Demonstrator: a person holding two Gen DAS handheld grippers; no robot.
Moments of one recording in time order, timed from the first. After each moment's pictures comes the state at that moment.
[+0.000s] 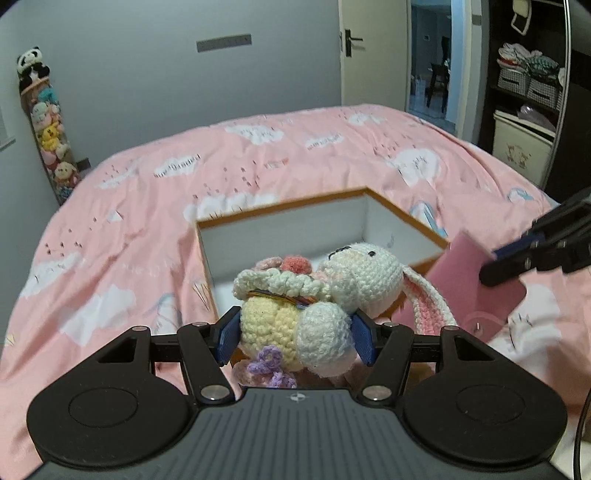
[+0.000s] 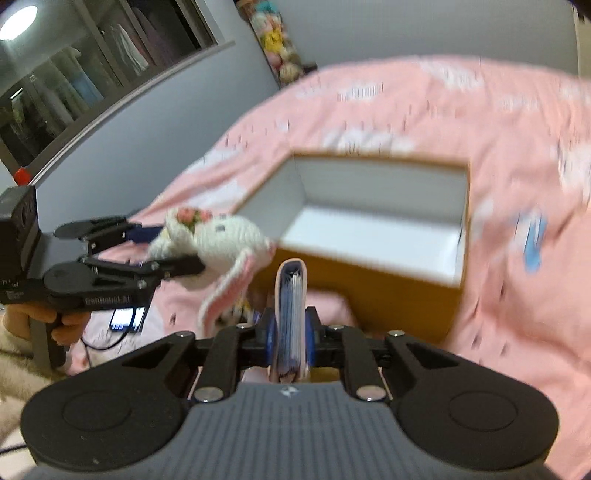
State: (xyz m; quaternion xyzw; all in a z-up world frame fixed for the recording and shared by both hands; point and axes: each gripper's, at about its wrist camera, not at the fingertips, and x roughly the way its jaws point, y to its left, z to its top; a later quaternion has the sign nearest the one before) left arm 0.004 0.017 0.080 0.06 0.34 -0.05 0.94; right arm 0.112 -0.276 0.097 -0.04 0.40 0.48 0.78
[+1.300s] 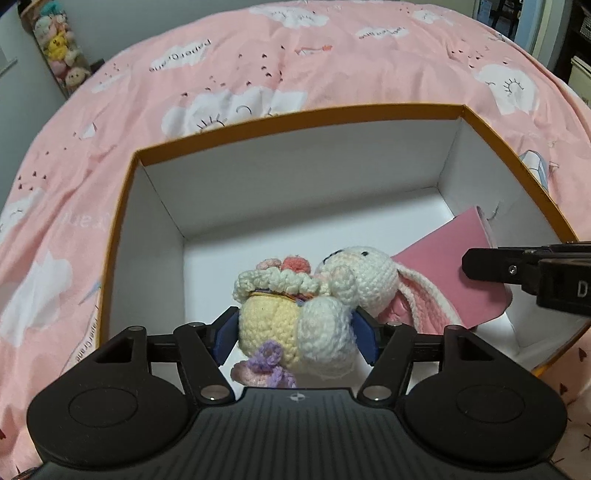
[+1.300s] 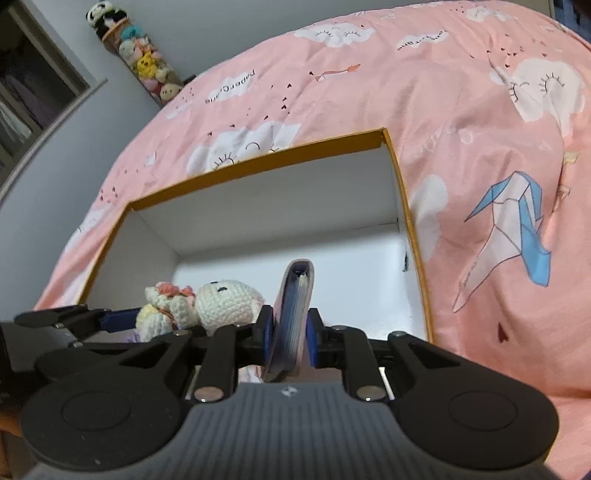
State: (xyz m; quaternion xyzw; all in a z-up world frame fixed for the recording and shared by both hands) left arm 0.169 -0.007 -0.025 0.04 0.53 0.03 0.85; right arm 0.241 -0.200 -0.011 0.04 0.49 0.33 0.81
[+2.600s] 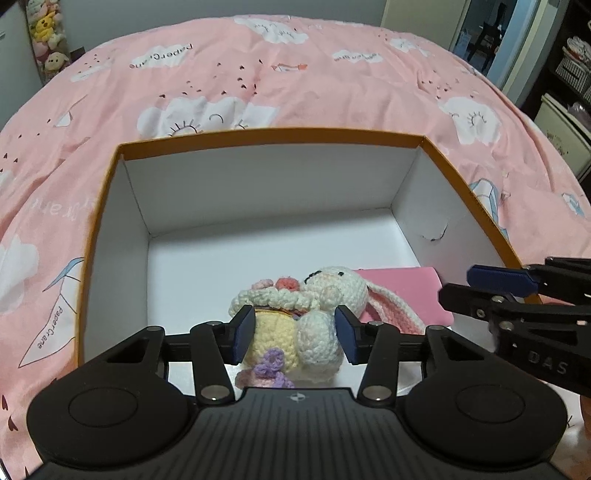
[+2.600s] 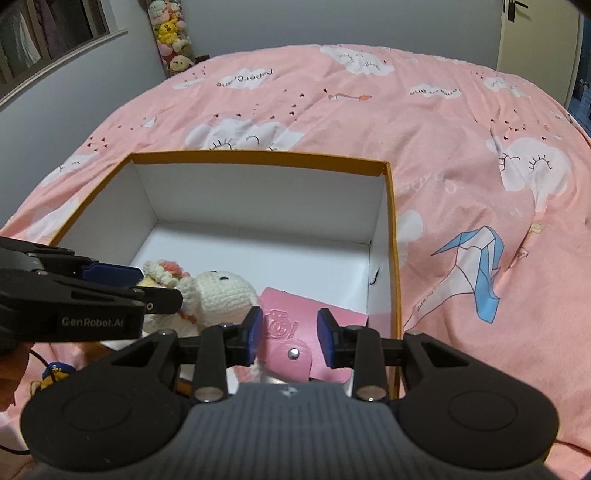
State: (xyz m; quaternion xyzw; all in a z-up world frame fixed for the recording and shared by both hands) left arm 0.157 0.006 -0.010 -0.04 0.49 -0.02 0.87; right arm 0.203 -0.204 0.004 -0.09 0.42 0.32 0.84
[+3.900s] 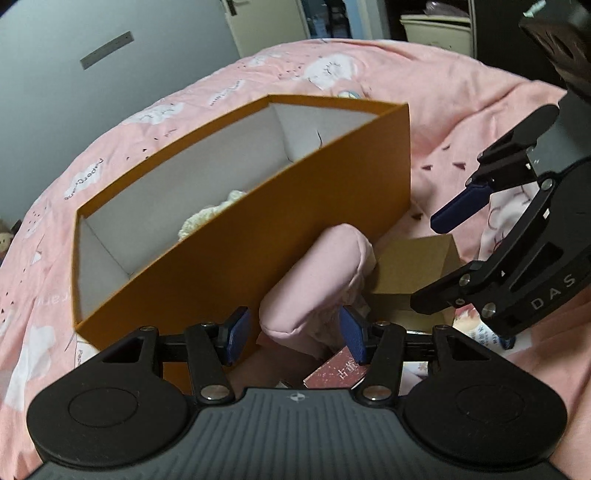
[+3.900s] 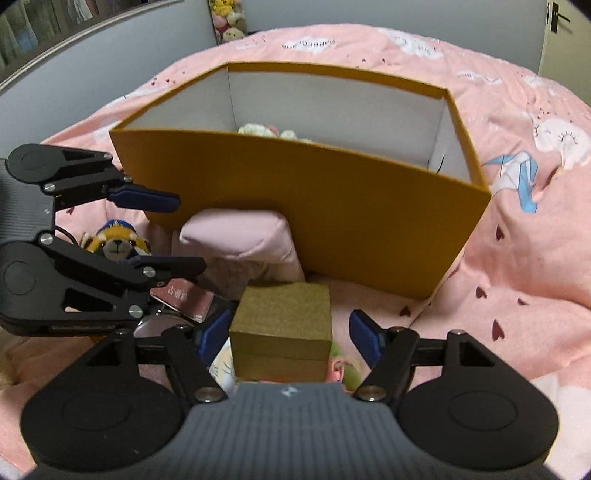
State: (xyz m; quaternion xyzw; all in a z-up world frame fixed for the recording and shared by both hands) left arm 0.033 -0.036 -0.049 0.22 0.39 -0.16 0.88; right arm 0.093 -0.225 -0.043 -0.13 0.44 0.38 0.81
